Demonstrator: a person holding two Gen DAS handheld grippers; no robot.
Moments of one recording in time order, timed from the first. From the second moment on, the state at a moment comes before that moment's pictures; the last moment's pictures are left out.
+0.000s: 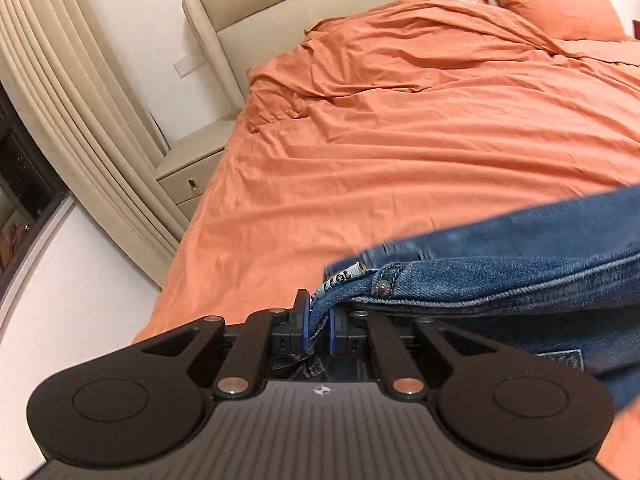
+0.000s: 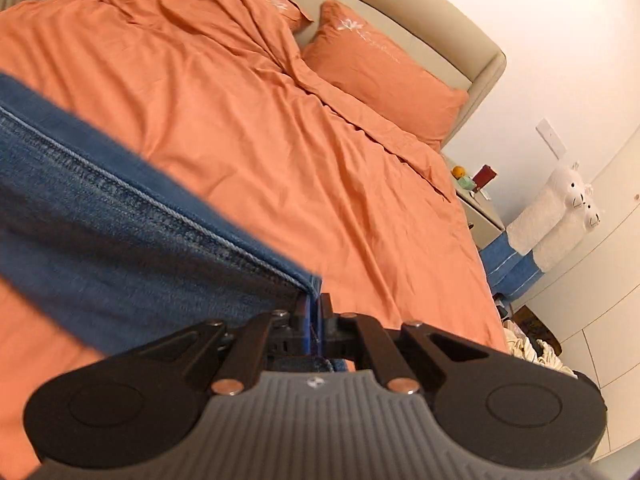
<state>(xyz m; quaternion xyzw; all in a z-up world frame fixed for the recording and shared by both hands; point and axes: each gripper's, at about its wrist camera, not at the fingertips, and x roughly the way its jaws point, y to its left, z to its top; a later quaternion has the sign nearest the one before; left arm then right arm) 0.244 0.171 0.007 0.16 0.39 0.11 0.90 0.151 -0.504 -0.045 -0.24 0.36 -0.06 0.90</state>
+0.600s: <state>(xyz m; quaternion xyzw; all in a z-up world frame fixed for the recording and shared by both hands) 0.402 0.159 -0.125 0.21 0.49 0.10 0.84 0.356 -0.503 -0.185 -0.25 0.48 -0.06 0.84</state>
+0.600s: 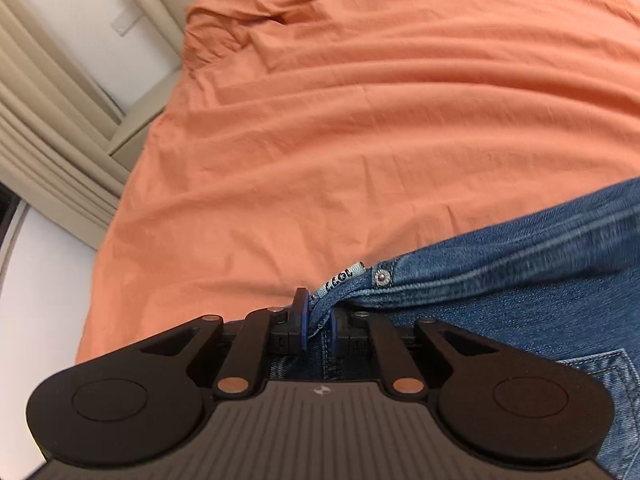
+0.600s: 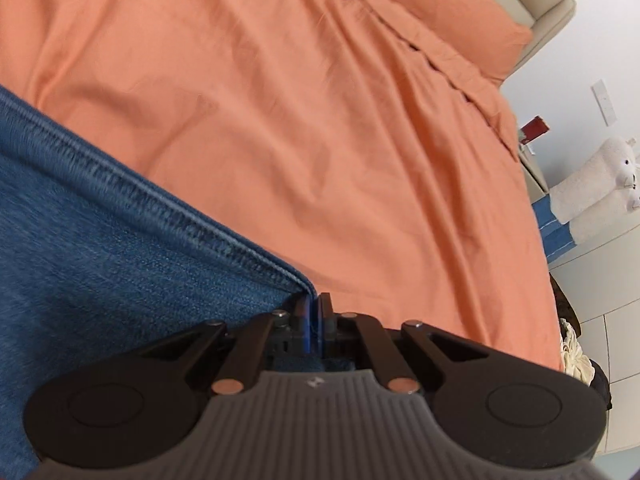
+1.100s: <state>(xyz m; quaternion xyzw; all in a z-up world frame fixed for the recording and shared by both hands) 0.364 0.156 -0.074 0.19 0.46 0.02 0.87 0.290 -0.492 -0.137 -0.16 0.46 -0.12 0.86</state>
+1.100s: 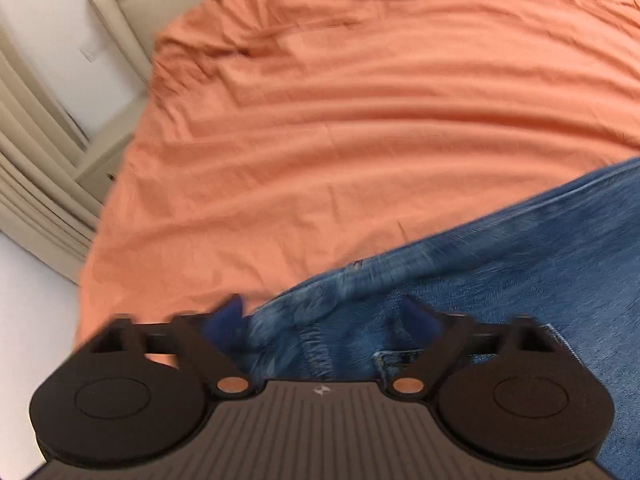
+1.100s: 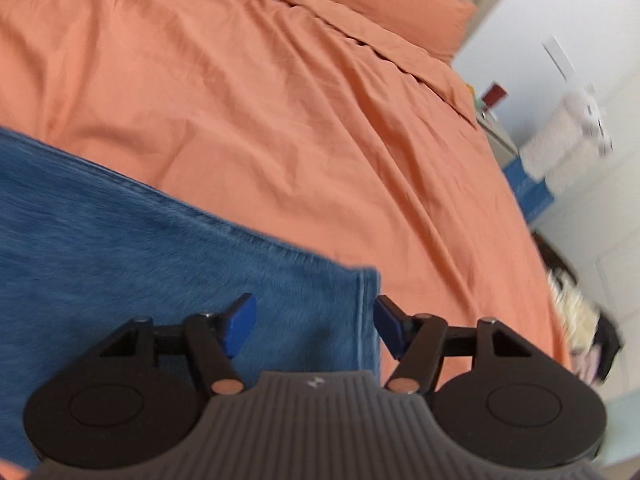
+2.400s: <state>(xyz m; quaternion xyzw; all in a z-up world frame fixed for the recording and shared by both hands) 0.229 0.307 -0.148 -0.38 0.36 0.19 0.83 0.144 -0.625 -0.179 0.45 0.28 -0.26 0.81</state>
